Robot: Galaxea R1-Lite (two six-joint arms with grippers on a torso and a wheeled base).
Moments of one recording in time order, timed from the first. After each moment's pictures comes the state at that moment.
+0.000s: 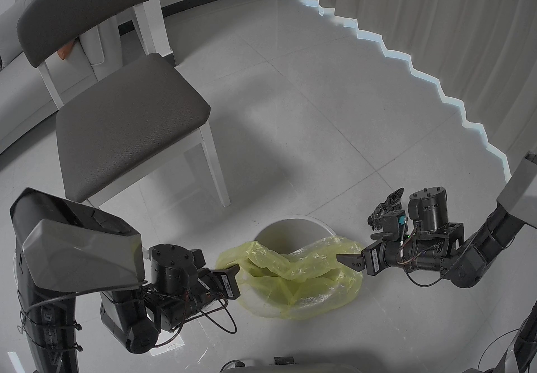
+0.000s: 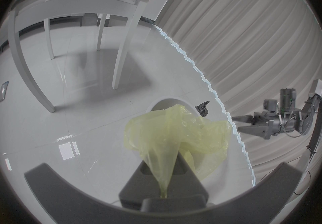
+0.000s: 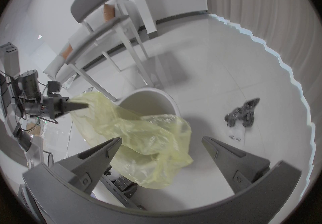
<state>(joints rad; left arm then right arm) -0.57 2.26 -0.39 -1.45 0.00 -0.50 0.41 2.03 -0.63 -0.78 0.14 0.02</state>
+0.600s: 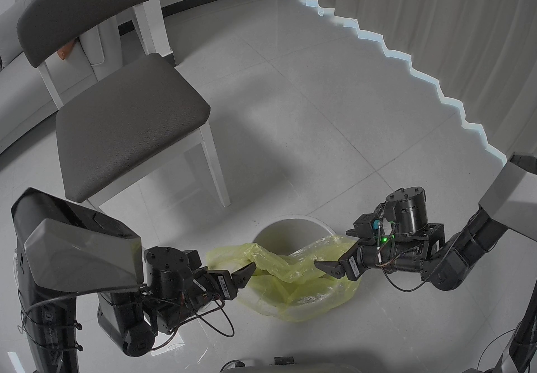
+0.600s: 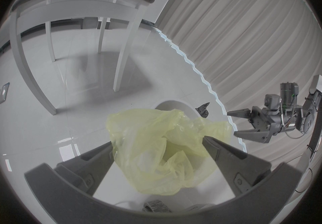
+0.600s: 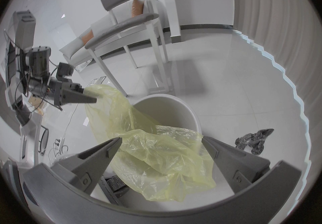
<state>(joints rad) -0.56 2.26 -0.35 -1.51 0.02 -0.49 0.50 2.08 -0.72 -0.78 0.16 -0.16</state>
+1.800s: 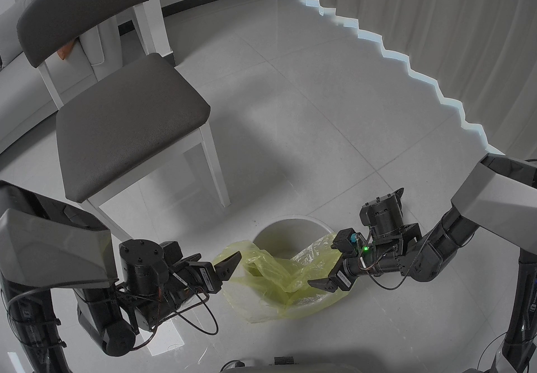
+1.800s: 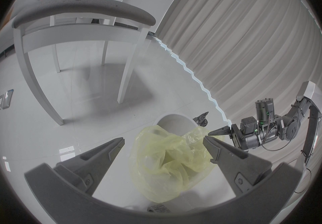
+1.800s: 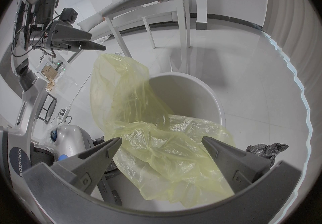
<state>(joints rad) -0.52 2.15 -0.26 -1.55 0.02 -0.46 0.49 2.22 -0.88 -0.57 0.24 -0.39</state>
